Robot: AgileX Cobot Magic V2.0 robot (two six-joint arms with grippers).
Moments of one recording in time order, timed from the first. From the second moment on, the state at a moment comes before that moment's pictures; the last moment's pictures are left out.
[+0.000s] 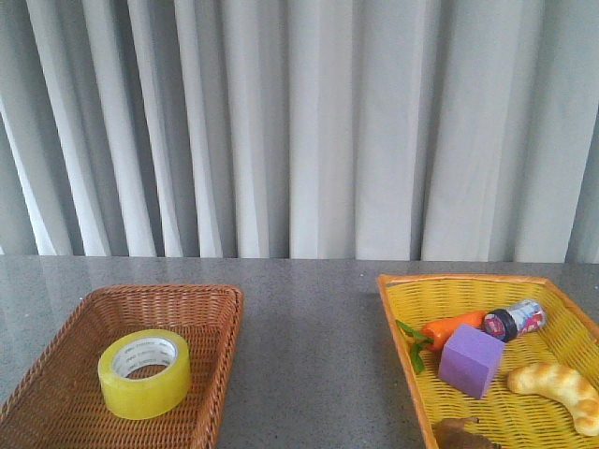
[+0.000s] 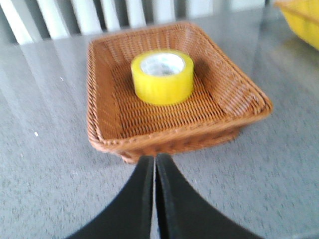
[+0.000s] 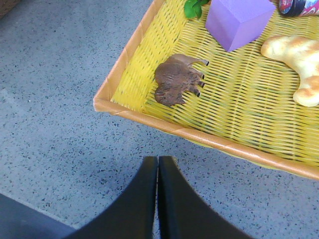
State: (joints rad) left arm -0.12 0.19 -0.41 -0.02 0.60 0.02; right arm 0.30 0.70 -0.67 -0.01 0.76 -0.01
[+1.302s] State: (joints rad) left arm -0.08 -0.01 0.02 -0.02 0.06 -0.01; right arm 0.30 0.70 -0.67 -0.01 0.76 -0.01
